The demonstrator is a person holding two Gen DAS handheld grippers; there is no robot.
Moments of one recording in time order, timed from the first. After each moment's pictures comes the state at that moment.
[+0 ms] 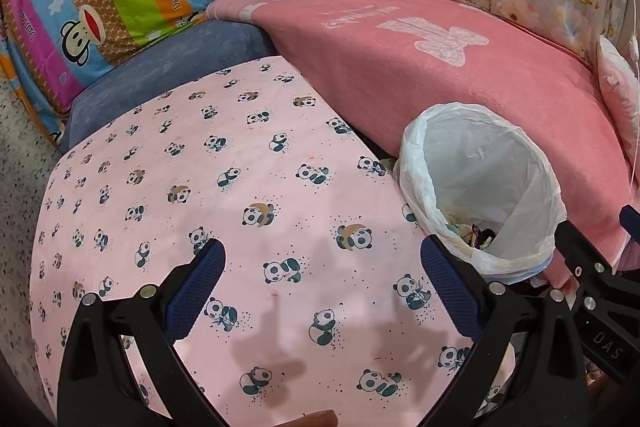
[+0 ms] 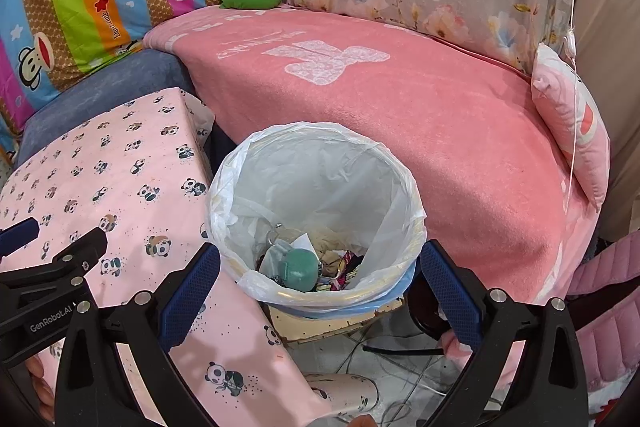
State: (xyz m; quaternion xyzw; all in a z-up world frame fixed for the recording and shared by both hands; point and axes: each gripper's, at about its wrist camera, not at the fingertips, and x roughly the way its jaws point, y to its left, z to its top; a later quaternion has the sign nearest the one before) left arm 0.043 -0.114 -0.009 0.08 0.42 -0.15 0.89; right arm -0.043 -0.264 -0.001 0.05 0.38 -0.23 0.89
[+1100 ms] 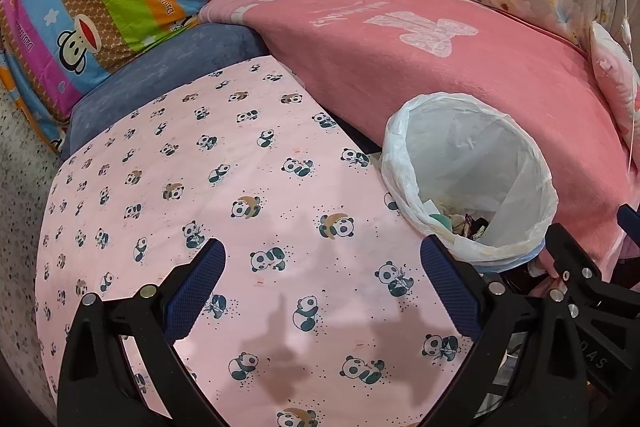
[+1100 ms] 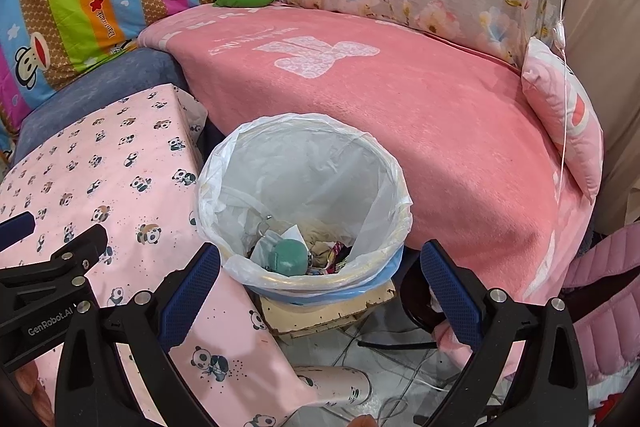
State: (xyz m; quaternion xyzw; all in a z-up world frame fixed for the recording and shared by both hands) left arm 0.025 -0.131 -0.005 0.10 0.42 -0.15 0.89; right arm -0.061 -0.269 -0.005 0.05 0.39 -0.24 0.89
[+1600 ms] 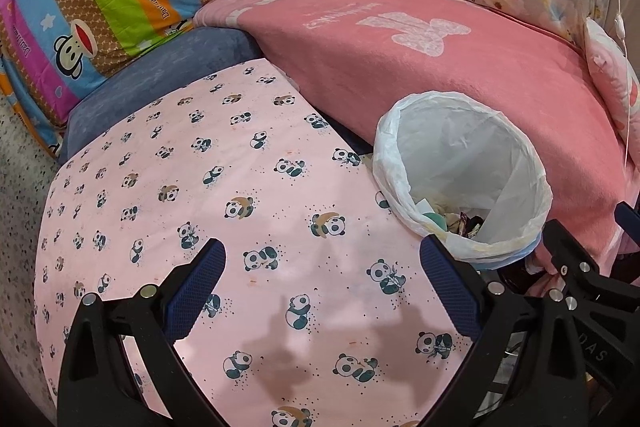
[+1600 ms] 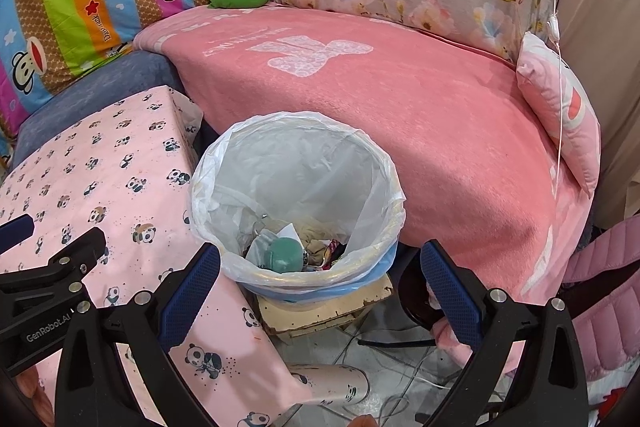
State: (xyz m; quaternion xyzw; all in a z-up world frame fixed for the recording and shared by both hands) left arm 0.019 -0.135 -0.005 0.10 0.41 -0.16 0.89; right arm -0.065 -0.273 -0.007 0.06 0.38 -0.24 0.89
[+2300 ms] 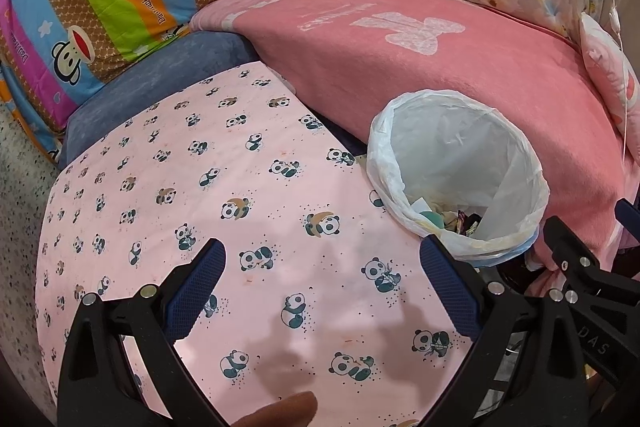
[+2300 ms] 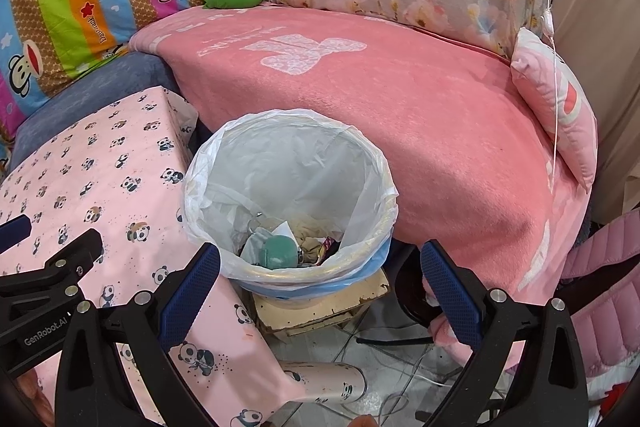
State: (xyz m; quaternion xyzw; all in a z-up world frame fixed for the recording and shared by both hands) left arm 0.015 -0.140 -0.005 0.11 0.41 -0.17 0.89; right arm -0.072 -0.276 -0.011 0.06 0.38 -0.25 0.89
